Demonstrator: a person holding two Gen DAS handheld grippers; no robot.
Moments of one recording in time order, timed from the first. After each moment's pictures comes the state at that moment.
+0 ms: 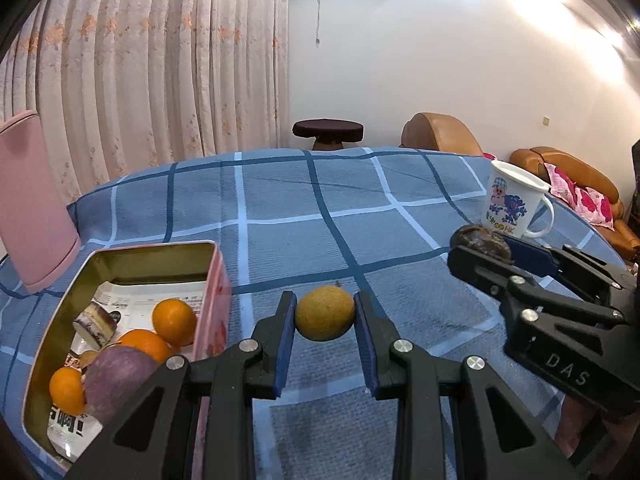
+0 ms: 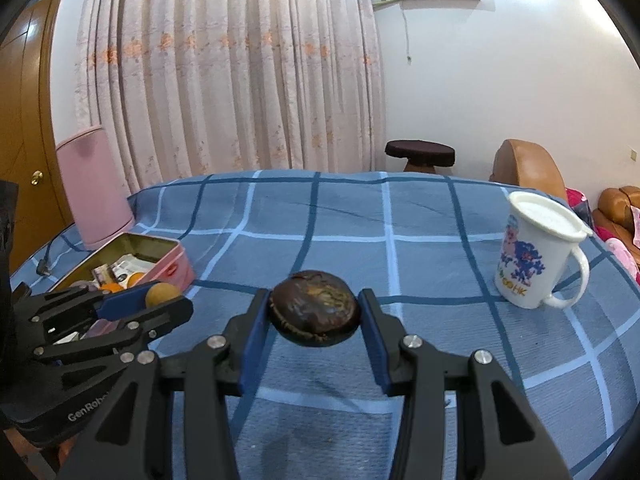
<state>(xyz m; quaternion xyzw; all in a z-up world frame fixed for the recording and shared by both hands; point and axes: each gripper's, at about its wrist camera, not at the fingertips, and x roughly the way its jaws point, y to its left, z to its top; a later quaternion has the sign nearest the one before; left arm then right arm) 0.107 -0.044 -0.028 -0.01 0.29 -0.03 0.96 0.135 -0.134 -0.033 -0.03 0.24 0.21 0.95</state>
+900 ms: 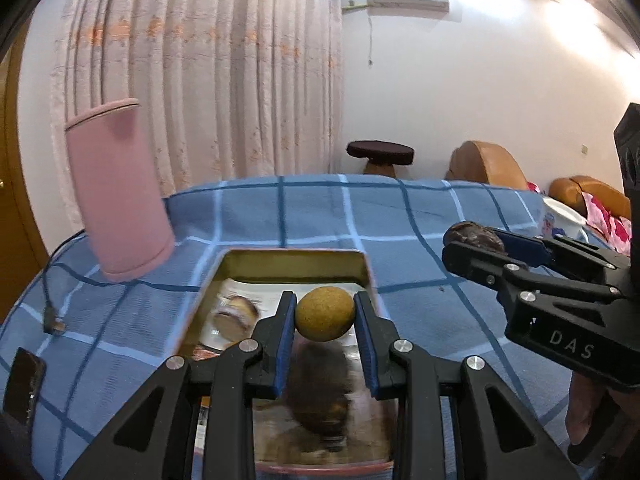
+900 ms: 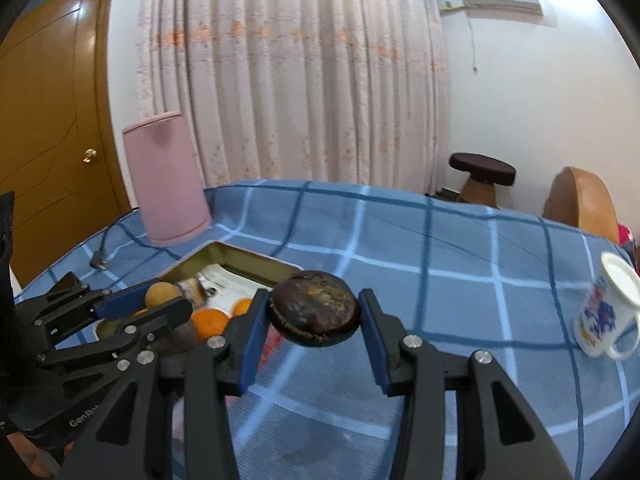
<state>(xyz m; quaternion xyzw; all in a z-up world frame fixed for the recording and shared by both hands) 0.053 0.049 -0.003 -0.03 0.25 0.06 0.97 0.122 -0.026 -0.005 -0.07 0.23 0.31 0.92</state>
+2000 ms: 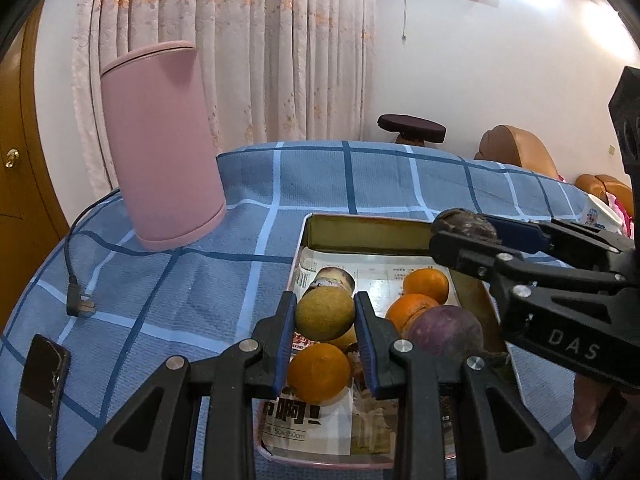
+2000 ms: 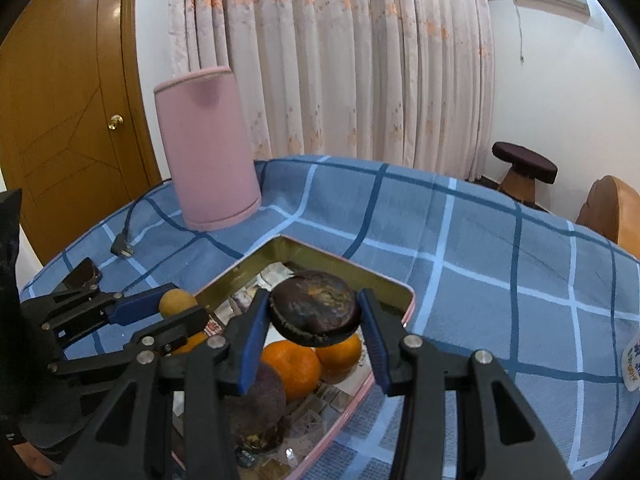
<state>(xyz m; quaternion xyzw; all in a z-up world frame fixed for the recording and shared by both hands) 0.058 0.117 -0.021 -0.05 0.31 0.10 0.95 0.137 0.060 -0.021 -0.10 0.28 0.36 0.89</state>
